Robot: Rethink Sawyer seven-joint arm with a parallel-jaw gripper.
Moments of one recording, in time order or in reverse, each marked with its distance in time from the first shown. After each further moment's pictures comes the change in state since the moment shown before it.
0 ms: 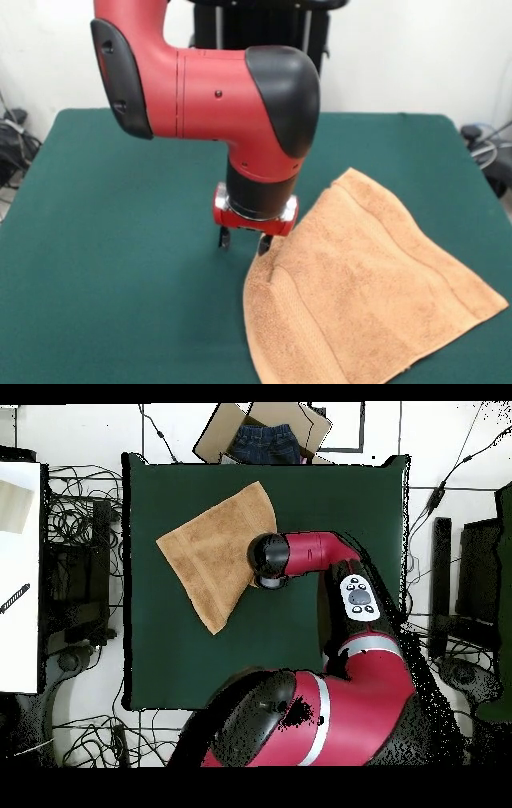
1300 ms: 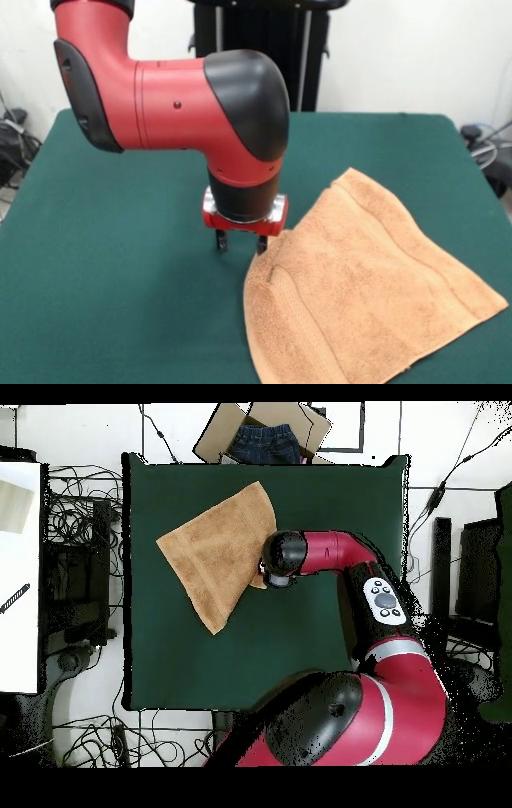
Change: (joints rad) arm -0.131 0.010 0.153 0.016 -0.056 0.069 0.000
